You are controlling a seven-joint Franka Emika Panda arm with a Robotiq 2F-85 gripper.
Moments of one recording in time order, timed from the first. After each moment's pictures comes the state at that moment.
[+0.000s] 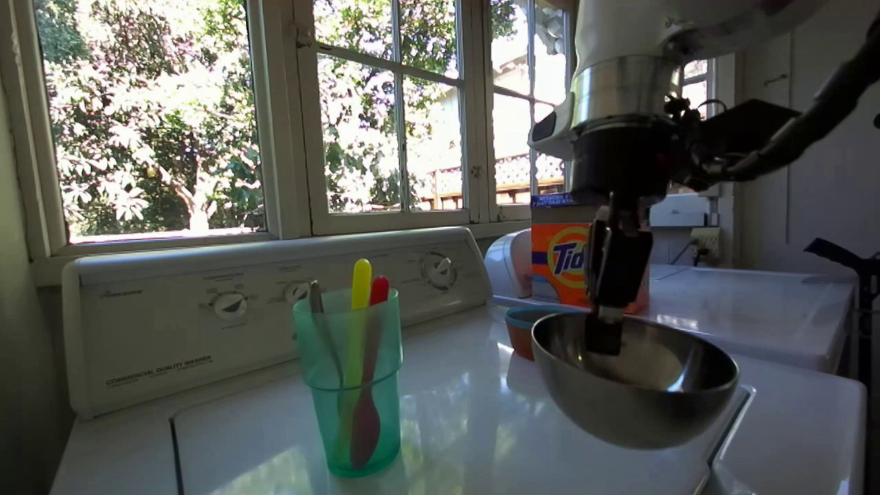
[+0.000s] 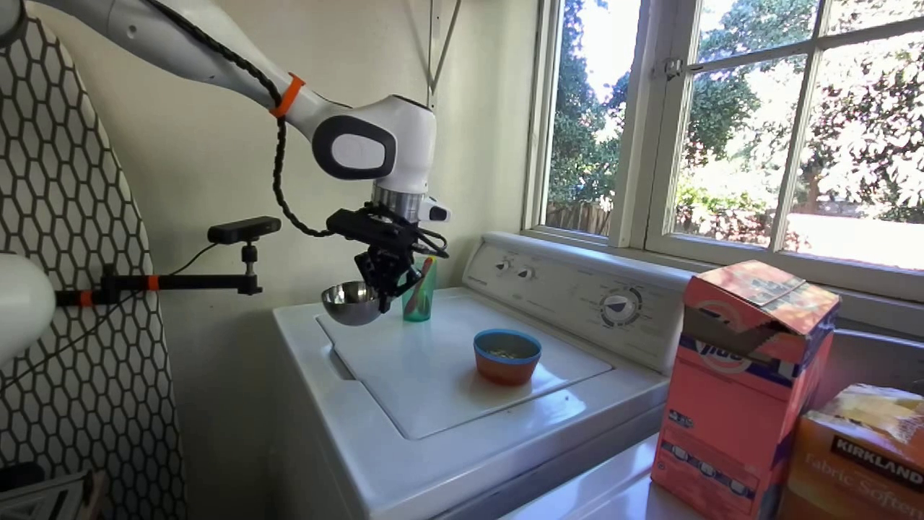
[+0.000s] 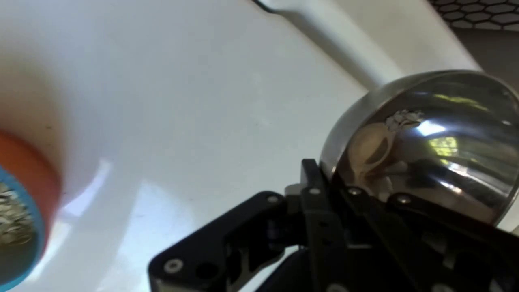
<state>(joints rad) 1.98 0.28 -1.87 -2.20 0.56 2.06 -0.85</state>
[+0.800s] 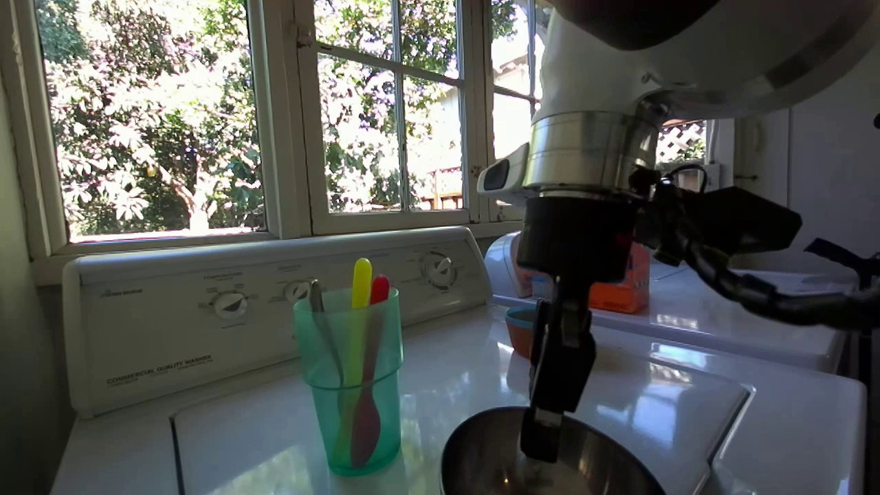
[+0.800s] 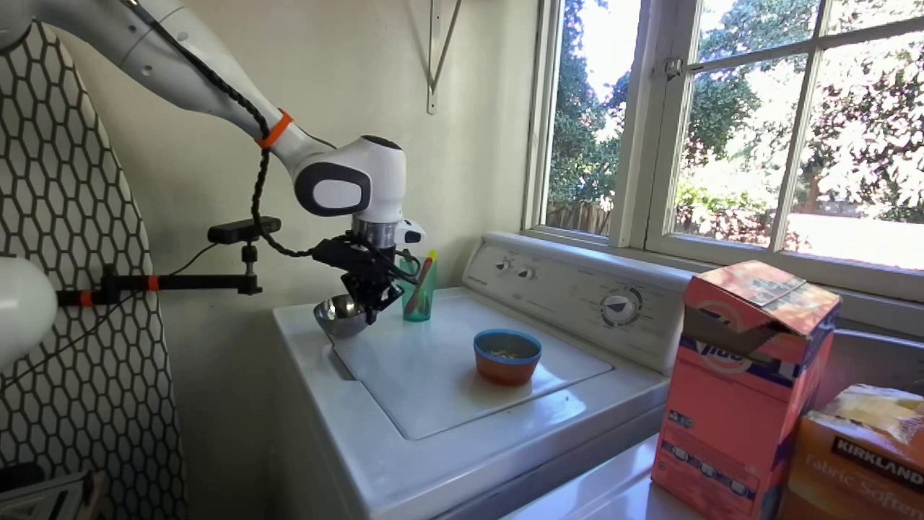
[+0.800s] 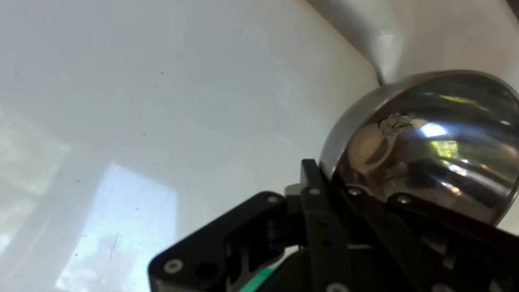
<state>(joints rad) 1.79 0.25 -1.49 -2.24 0.63 2.30 -0.78</state>
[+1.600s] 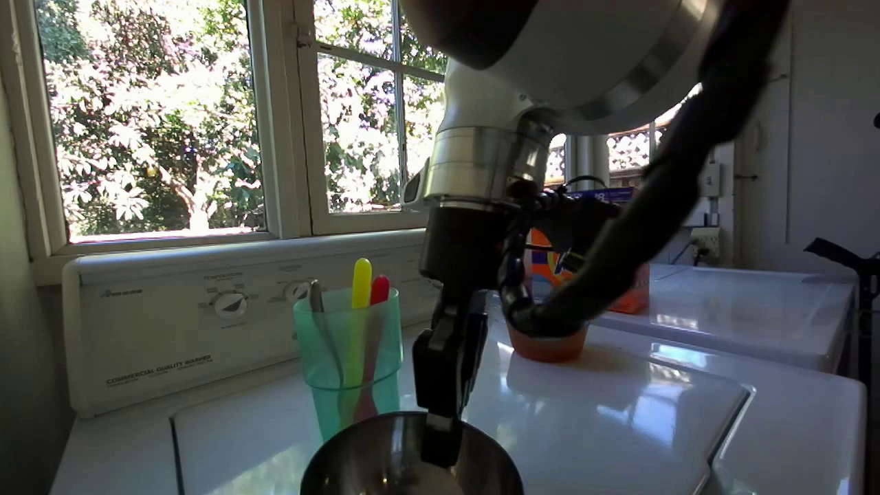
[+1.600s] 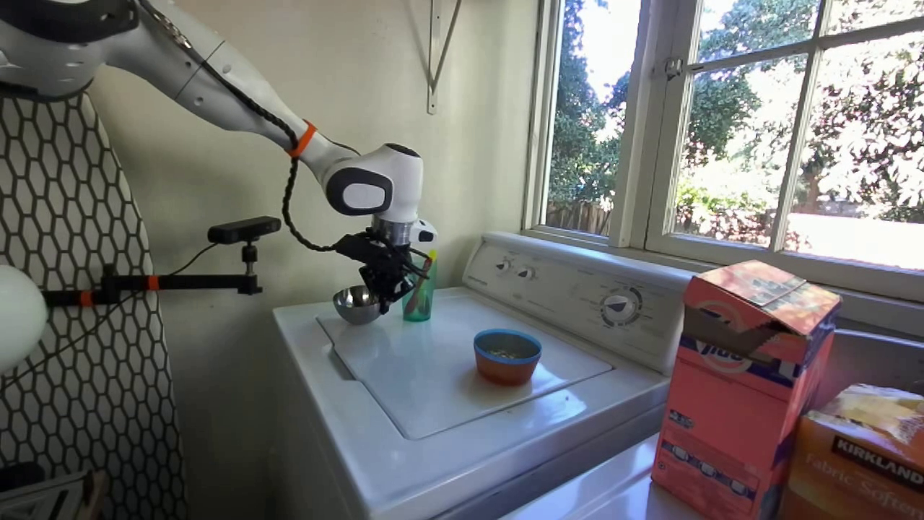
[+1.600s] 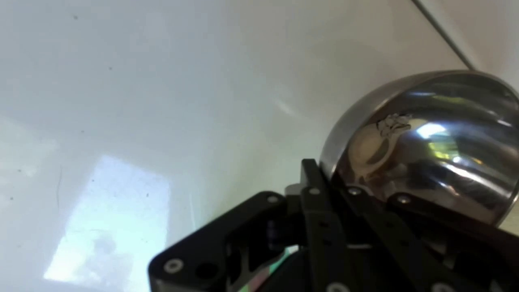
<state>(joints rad) 1.35 0.39 -1.05 -1.99 0.73 2.19 -0.72</state>
